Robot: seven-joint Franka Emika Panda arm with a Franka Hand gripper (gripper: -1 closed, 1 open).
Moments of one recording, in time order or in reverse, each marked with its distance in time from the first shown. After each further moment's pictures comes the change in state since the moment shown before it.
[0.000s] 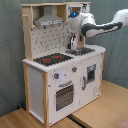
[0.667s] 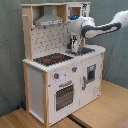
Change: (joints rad) arm -0.127 0.000 0.001 -0.079 0.119 0.083 0.020
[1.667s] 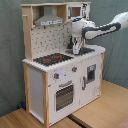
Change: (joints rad) arm -0.111 0.006 0.013 -0.081 0.161 0.126 -0.133
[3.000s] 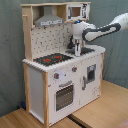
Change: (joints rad) arm -0.054 0.007 0.013 -0.057 0.071 0.070 -0.162
